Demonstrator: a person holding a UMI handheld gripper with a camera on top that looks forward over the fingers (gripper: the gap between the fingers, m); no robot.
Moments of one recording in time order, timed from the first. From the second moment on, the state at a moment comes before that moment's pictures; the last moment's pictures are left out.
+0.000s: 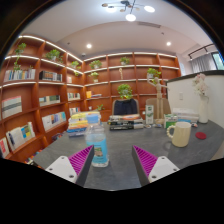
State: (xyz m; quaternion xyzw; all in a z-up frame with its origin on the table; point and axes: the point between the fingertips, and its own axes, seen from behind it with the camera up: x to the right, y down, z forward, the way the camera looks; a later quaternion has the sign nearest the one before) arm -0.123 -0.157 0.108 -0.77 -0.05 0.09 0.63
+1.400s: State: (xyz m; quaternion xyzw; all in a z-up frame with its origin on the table) arm -0.122 -0.037 0.108 -0.74 0.21 0.28 0.58
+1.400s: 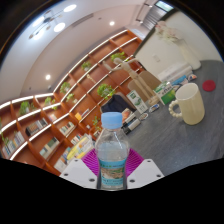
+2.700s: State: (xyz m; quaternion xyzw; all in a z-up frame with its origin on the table) arm 0.103 -0.003 0.218 -0.69 0.25 0.16 0.66
